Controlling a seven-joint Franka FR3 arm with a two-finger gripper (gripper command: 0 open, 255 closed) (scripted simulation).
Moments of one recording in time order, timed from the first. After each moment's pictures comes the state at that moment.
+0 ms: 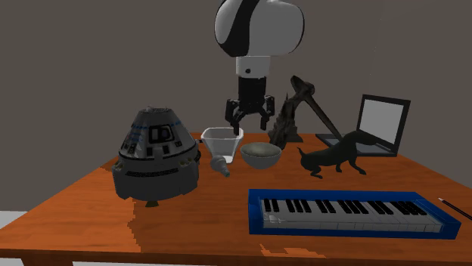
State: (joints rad) arm -0.02 -0.08 0.15 -2.24 -0.04 2.27 0.00
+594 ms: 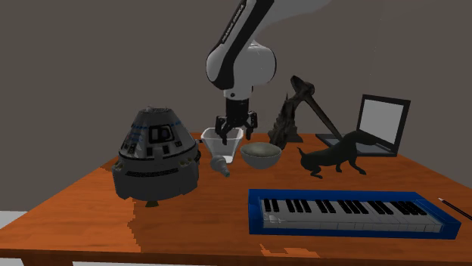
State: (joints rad) arm 0.00 0.27 0.15 -1.97 -0.13 2.38 0.07
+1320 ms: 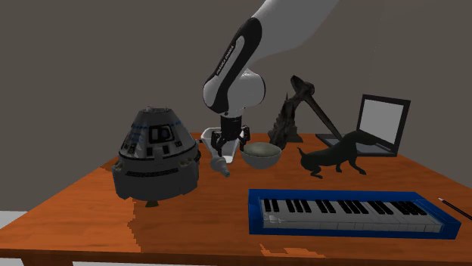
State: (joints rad) arm 0.02 0.48 0.12 -1.82 -0.18 2.46 0.10
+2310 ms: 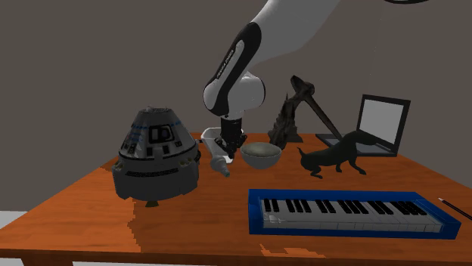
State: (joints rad) arm 0.02 0.50 0.12 -1.81 -0.19 2.47 0.10
